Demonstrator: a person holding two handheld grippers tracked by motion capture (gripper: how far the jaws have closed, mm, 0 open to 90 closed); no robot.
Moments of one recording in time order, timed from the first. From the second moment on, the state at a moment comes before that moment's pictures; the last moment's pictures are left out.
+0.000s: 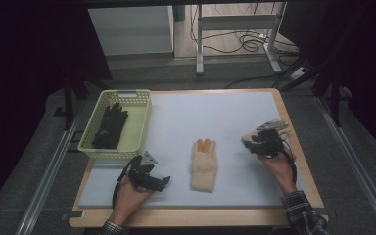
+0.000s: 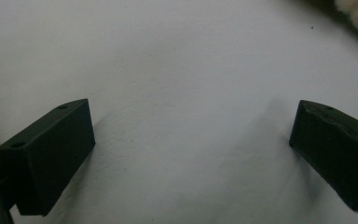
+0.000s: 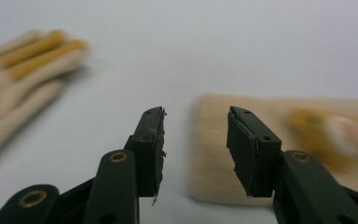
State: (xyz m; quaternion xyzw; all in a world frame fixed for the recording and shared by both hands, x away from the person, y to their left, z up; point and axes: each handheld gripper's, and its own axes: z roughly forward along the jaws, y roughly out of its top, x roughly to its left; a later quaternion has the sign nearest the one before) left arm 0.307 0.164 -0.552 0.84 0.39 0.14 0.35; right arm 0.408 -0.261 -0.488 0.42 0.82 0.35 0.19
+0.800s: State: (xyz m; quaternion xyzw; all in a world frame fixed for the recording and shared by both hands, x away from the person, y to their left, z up) left arm 0.307 0.164 -0.552 0.84 0.39 0.14 0.35; right arm 0.460 -0.303 -0.516 0.52 0.76 0.30 0.25
